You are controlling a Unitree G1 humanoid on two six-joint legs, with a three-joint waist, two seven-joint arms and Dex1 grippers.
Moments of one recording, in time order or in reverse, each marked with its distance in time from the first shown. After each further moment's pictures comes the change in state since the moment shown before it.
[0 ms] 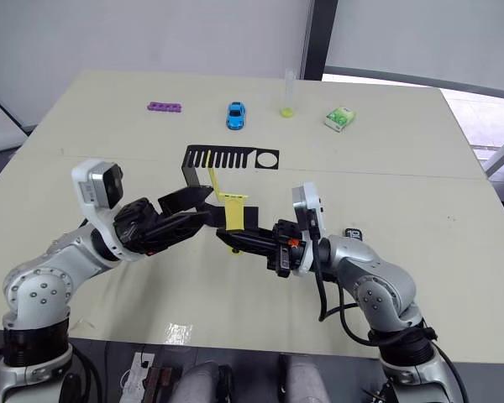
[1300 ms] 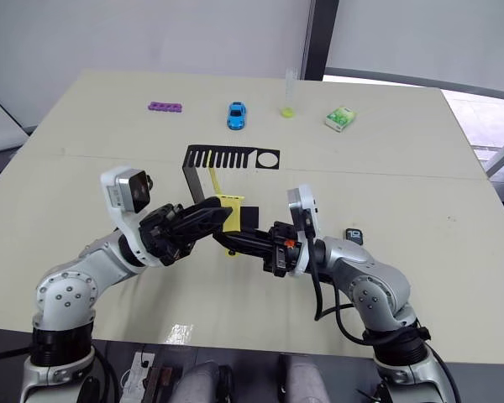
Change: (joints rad) left arm 0.000 -0.083 -0.100 -0.005 -0.059 -0.018 0.070; right arm 0.000 0.035 -0.001 0.013 0.000 0.042 -0.004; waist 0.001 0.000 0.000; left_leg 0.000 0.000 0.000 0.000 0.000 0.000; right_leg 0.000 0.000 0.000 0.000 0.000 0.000
